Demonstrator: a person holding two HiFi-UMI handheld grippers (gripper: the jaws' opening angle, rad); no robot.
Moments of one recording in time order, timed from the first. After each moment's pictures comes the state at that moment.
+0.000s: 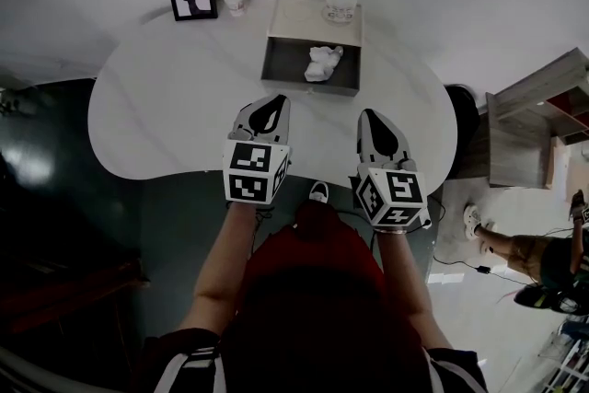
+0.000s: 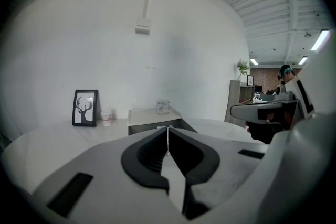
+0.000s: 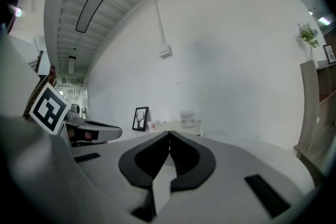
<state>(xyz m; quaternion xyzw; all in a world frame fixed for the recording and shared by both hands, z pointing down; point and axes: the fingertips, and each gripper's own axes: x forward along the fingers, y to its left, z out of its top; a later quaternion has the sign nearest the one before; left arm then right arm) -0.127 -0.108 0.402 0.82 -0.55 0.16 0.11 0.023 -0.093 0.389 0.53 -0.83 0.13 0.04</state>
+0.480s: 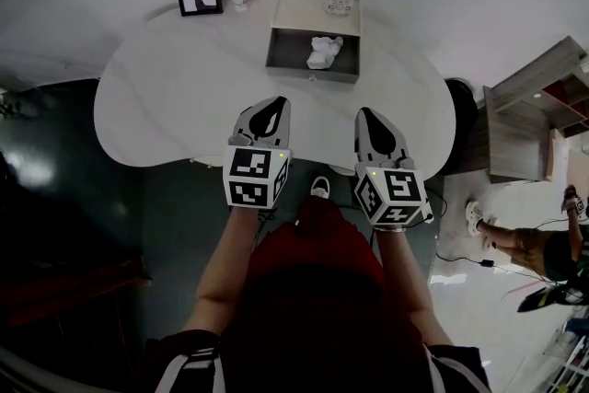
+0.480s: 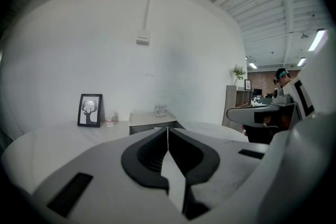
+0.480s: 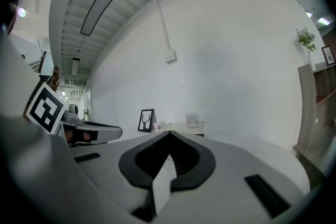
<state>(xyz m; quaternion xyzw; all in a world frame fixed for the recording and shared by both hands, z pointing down) -0.127 -0.057 0.384 0.82 -0.55 0.13 0.09 0.015 -0.047 0.376 0.53 -0.84 0.12 0.03</state>
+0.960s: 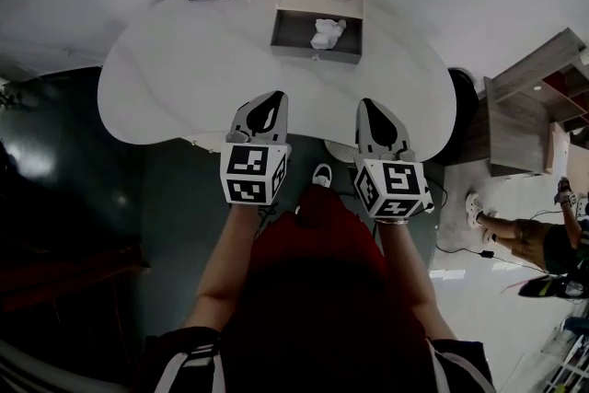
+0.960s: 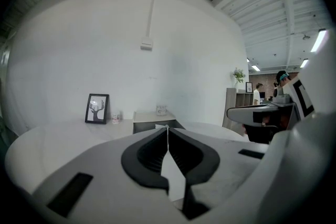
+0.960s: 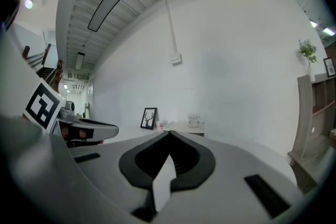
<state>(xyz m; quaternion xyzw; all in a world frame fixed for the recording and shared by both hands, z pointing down) -0.136 -0.010 0.381 0.81 -0.57 0.11 0.09 0.011 -0.008 0.370 0.53 -0.84 0.09 0.05</state>
